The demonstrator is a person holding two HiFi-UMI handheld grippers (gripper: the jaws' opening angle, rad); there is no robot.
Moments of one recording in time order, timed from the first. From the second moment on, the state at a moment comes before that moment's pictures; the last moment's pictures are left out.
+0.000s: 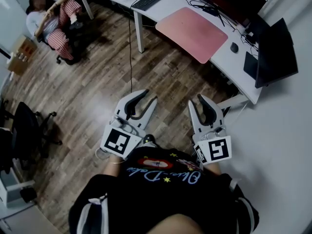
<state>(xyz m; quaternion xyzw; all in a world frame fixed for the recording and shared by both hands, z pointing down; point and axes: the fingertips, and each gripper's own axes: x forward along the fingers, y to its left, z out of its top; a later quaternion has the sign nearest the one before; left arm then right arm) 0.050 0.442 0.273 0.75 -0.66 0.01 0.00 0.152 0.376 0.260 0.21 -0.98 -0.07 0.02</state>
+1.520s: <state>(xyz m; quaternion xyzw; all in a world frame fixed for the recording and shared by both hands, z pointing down) -0.098 0.334 0.303 0.68 -0.73 0.07 0.02 0.028 0.231 0.285 0.17 -0.98 -0.05 0.03</state>
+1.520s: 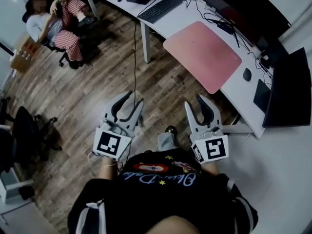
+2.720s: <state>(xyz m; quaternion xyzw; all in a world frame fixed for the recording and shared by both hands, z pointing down) -0.148 0.078 0.419 0.70 -0.66 0.26 0.05 0.072 0.021 0.358 0.34 -0.93 -0.03 0.13</state>
